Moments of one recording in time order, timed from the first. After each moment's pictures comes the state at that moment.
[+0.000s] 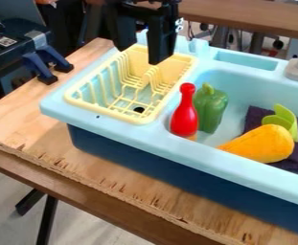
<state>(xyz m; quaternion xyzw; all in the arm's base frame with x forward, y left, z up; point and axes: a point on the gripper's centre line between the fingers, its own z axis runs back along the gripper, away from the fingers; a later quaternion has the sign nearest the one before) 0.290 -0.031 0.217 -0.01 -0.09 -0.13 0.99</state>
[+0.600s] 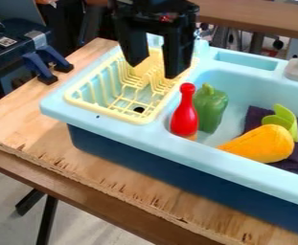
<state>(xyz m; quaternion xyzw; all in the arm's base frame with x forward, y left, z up) 0.274 -0.059 0.212 -0.05 -0.09 -0.12 0.99</state>
